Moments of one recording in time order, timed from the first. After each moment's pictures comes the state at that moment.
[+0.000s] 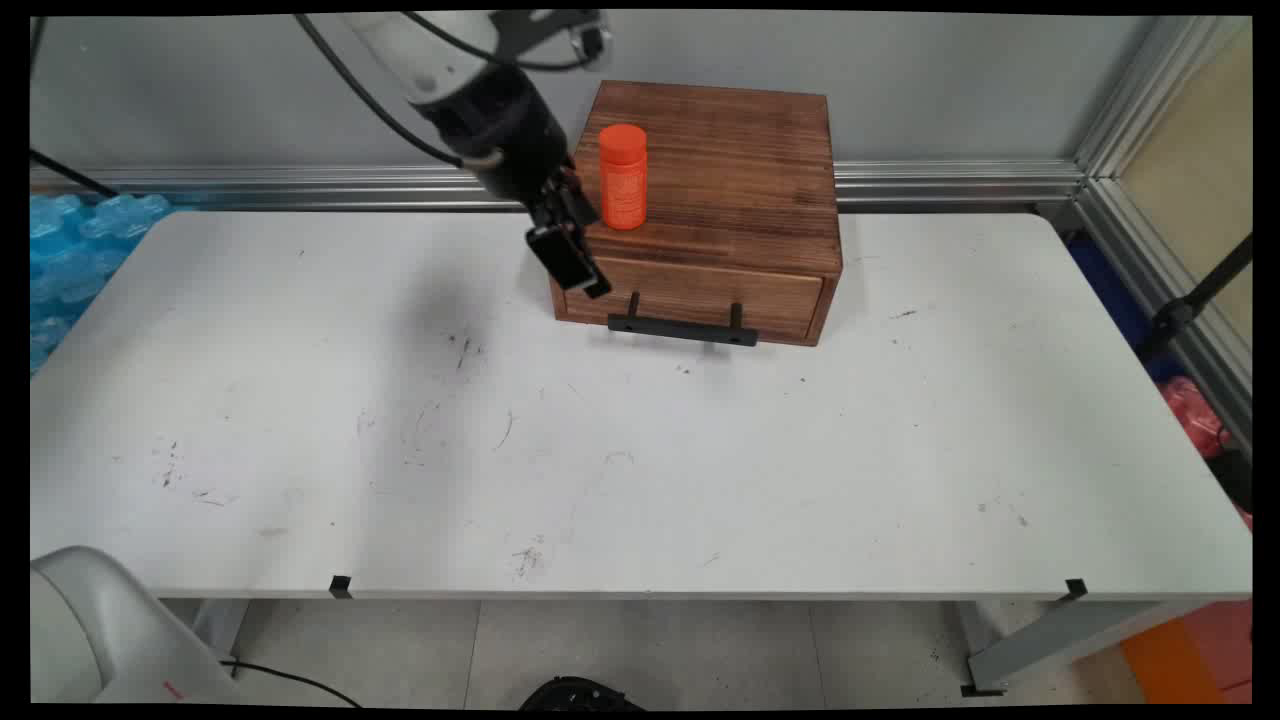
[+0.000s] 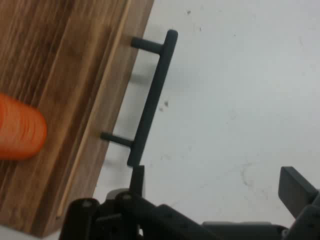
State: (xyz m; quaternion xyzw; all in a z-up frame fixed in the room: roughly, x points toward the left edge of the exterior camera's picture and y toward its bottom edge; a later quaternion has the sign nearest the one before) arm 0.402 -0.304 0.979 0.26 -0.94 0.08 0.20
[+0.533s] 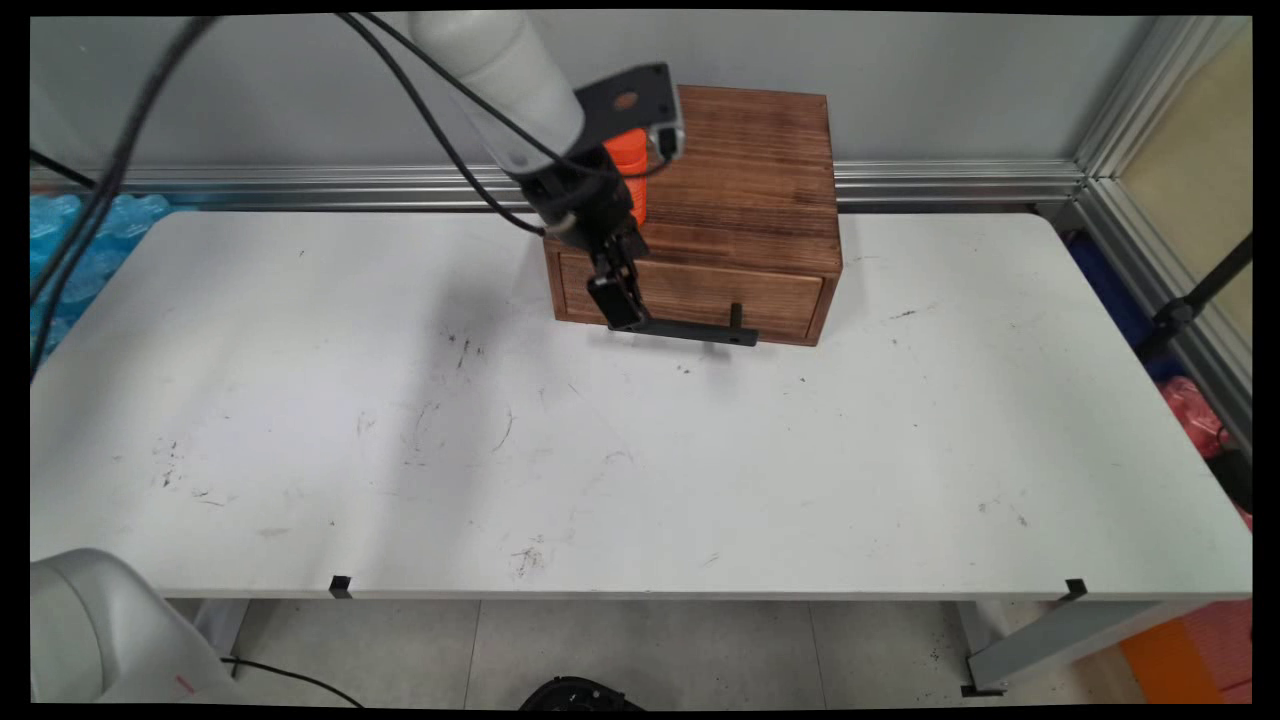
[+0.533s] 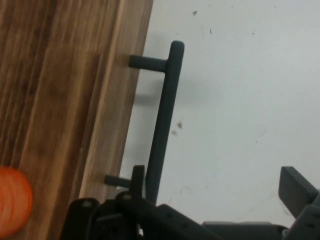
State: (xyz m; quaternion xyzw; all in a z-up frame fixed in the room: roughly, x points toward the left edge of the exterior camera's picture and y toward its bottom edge) arm 0.360 -0.334 0.921 0.21 -0.96 0.11 0.18
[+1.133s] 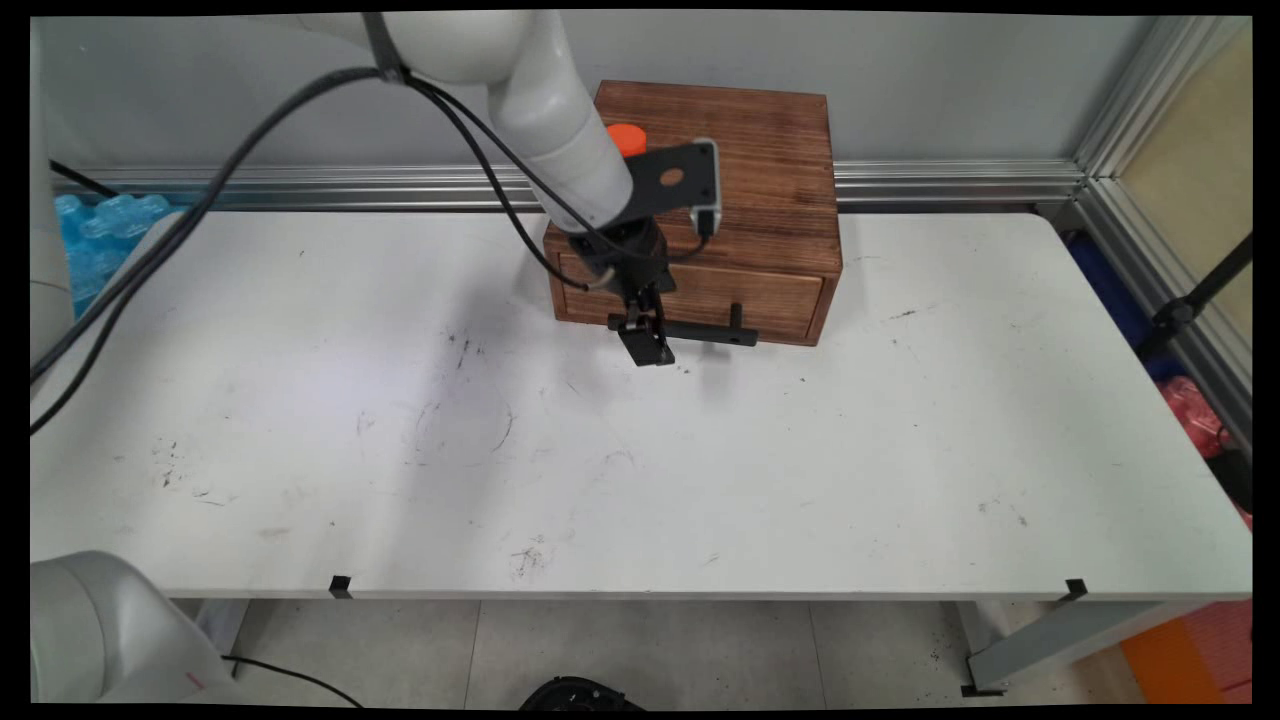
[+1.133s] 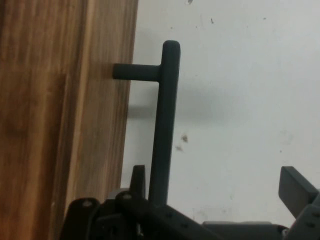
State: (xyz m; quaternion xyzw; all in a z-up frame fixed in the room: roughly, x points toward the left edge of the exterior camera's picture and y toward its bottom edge) arm 0.328 -0.353 0.864 0.16 -0.97 0.11 0.15
